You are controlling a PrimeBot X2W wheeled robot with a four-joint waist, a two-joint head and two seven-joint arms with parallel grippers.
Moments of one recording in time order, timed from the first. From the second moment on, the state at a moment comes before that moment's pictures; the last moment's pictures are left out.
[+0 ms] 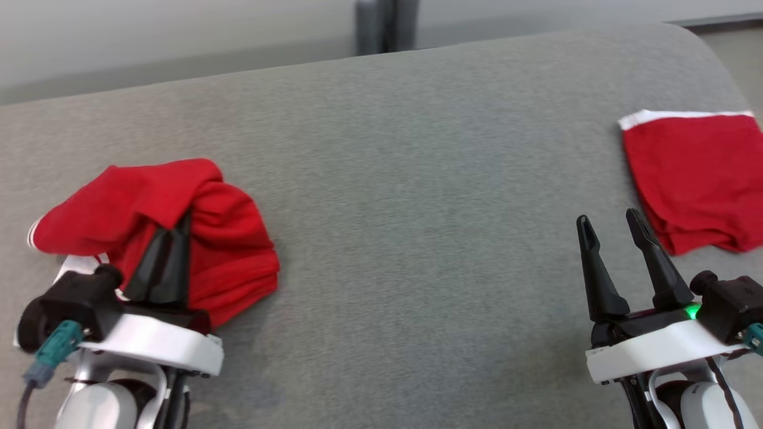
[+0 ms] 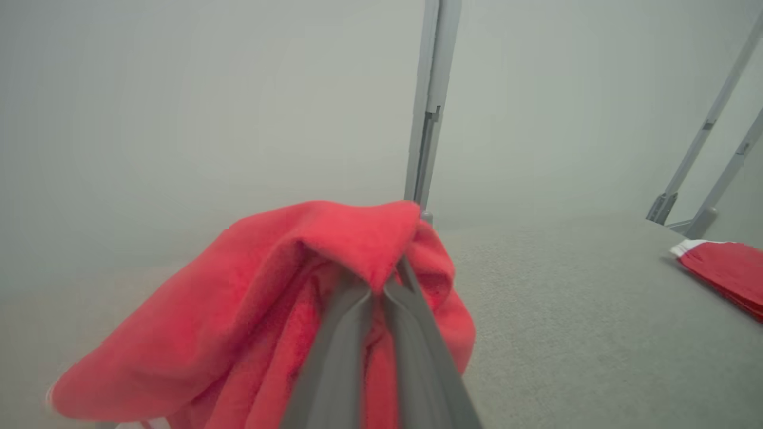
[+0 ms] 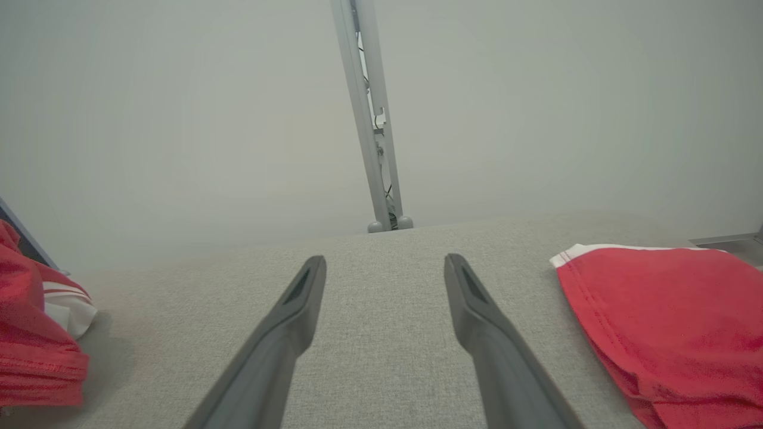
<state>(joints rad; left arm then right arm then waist) -0.10 0.34 -0.20 -0.19 -0.43 0.17 -0.02 -0.10 -0.05 0.09 -0.09 0.27 0.13 -0.06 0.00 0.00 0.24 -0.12</state>
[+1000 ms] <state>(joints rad) -0.33 0.18 -0.60 0.11 -0.37 -0.07 0.02 -0.12 -0.05 0.14 0.03 0.37 0.13 -0.20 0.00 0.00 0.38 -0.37</state>
